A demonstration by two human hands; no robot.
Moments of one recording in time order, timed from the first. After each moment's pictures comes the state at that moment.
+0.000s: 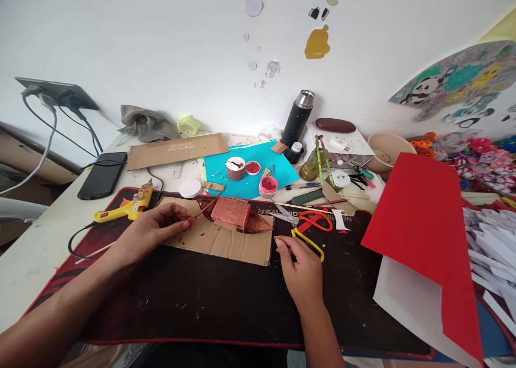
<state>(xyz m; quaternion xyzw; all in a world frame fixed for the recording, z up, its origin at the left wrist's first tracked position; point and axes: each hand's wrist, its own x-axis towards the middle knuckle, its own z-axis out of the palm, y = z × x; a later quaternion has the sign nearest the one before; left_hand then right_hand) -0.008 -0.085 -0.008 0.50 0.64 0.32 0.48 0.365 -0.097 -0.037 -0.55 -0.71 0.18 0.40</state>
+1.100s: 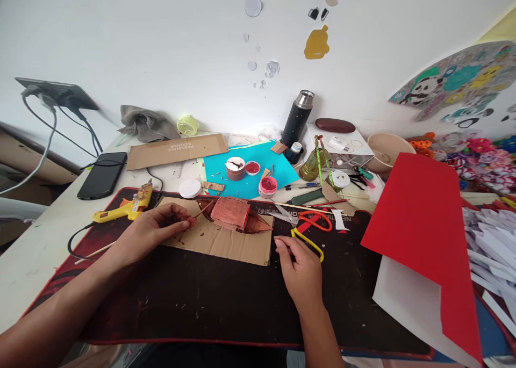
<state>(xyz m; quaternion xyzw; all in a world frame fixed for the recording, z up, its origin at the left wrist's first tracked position) -0.009 -0.085 -0.010 0.51 0.65 0.30 0.47 0.365 -0.097 -0.035 -0.55 -0.71 0.18 0.41</state>
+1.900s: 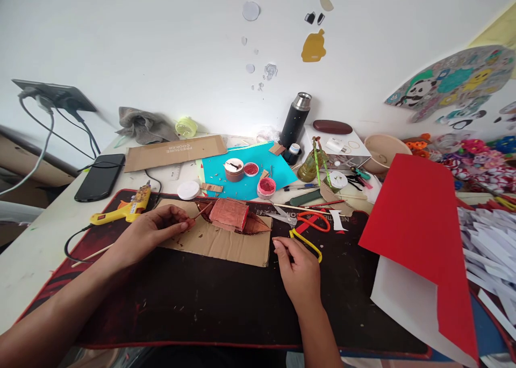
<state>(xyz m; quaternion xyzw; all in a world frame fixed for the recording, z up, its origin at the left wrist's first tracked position) -0.009 -0.085 -0.010 0.51 0.65 0.31 0.47 0.365 -0.098 -0.036 -0.56 -0.70 0.20 0.39</state>
